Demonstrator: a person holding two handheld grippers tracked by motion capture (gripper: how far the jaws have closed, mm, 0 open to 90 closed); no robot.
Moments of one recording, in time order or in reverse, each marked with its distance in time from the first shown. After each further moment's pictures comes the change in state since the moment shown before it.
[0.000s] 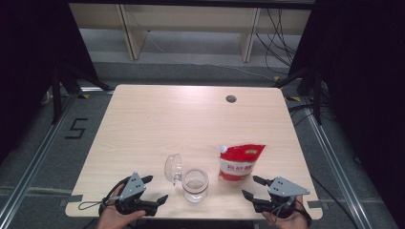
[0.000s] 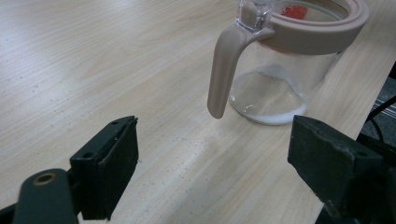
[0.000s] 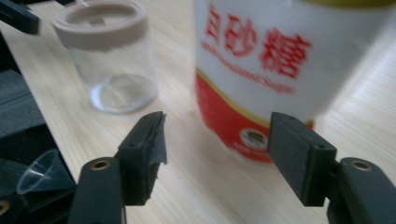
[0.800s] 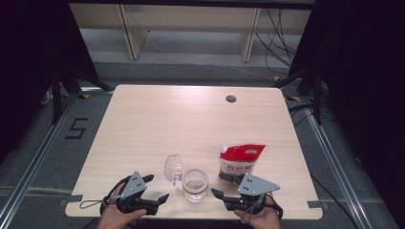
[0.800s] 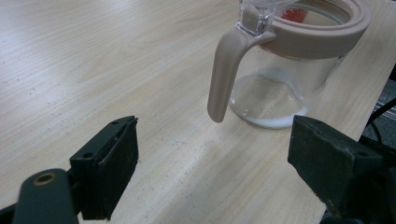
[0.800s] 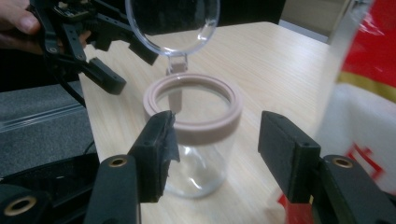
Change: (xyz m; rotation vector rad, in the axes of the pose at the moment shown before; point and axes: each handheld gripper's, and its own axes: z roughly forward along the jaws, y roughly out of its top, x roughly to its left) left arm 0.002 0.001 0.002 -0.002 -0.004 0.004; right arm 0.048 0.046 0.045 -0.131 0.169 -0.132
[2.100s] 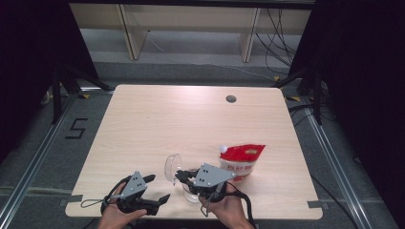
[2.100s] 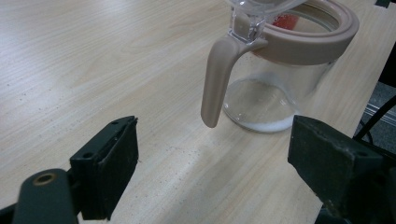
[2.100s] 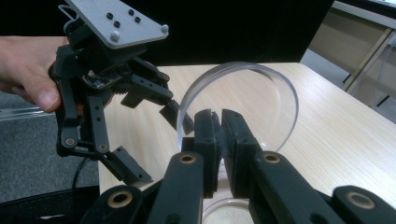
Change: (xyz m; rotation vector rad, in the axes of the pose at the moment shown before) left arm 0.001 0.001 0.001 -0.009 -0.028 0.003; right arm 0.038 0.075 0.069 -0.006 0.082 -0.146
